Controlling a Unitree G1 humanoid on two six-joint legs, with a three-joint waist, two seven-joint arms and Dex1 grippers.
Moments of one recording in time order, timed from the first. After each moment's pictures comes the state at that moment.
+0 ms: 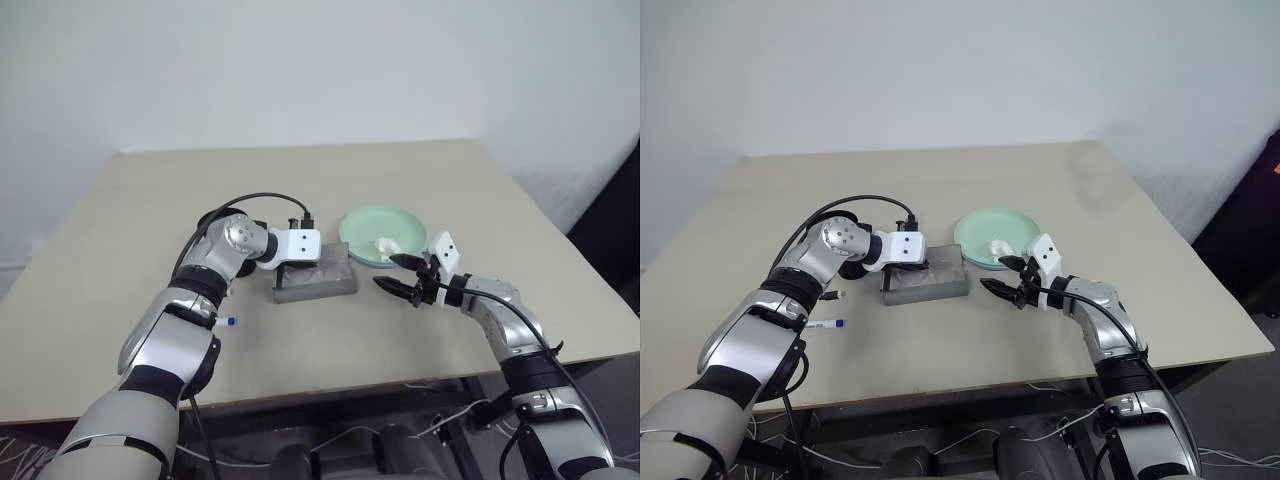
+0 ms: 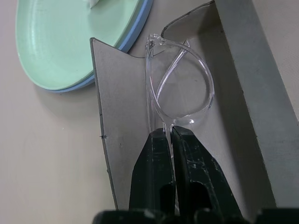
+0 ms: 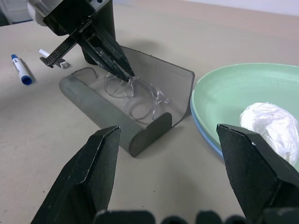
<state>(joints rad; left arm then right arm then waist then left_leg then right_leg) -1.00 0.45 -0.41 1.04 0.34 -0.34 -1.08 -0.45 -0.32 0.08 0.30 0.21 0.24 0.91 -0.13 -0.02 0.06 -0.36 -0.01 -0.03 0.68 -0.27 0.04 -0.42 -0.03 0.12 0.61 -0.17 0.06</state>
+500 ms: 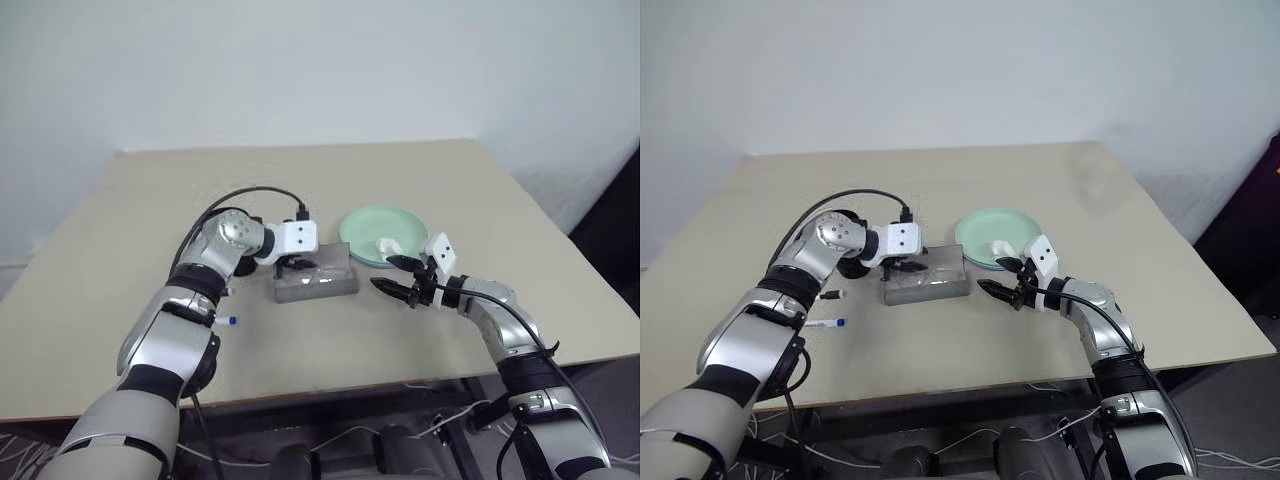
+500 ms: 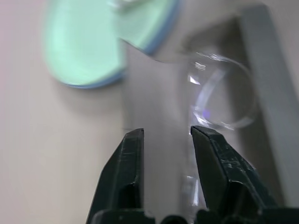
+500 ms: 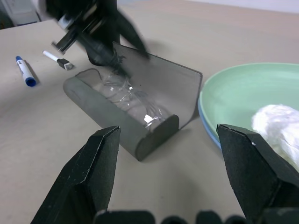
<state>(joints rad) -1.04 0.44 -0.33 1.06 0.30 -0.31 -1.02 -0.45 -0.30 0.09 0.31 0.21 0.23 0.91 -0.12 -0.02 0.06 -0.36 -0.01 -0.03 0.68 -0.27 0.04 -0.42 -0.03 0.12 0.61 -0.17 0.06</state>
